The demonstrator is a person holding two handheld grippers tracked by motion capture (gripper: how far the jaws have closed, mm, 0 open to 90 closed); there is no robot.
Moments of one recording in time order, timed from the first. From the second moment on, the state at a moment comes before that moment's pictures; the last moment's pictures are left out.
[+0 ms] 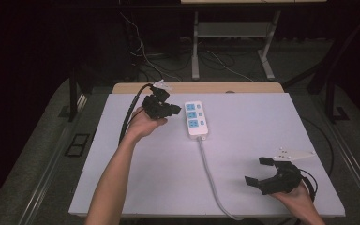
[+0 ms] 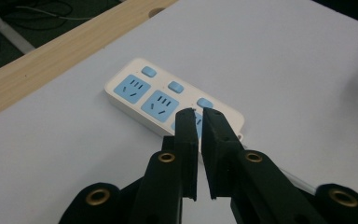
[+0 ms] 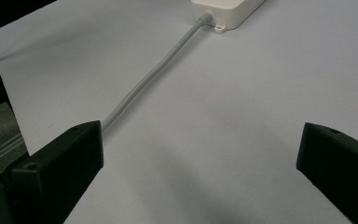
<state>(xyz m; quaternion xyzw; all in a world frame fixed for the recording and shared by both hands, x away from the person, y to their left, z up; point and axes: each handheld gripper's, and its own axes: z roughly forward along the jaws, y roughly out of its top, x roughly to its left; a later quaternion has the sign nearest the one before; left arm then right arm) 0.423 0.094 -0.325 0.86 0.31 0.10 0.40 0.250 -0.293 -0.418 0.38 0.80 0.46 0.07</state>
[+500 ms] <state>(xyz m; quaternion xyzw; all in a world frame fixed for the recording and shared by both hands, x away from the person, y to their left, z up) 0.382 0.104 -0.317 0.85 0.28 0.09 0.43 0.250 -0.292 -0.419 0.38 0.80 0.46 0.07</state>
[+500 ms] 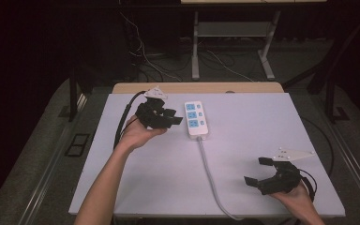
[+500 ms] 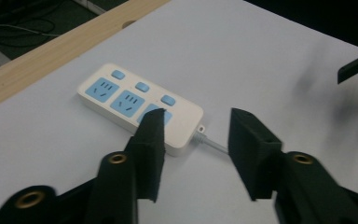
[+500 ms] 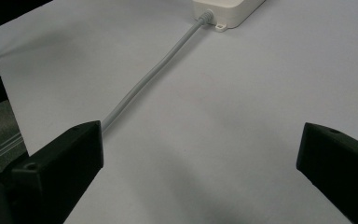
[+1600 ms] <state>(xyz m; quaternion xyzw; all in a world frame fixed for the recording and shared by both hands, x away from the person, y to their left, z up) 0.310 0.147 -0.358 0.81 0.32 0.08 0.47 0.250 -0.290 -0.419 0.38 0.80 0.45 0.07</state>
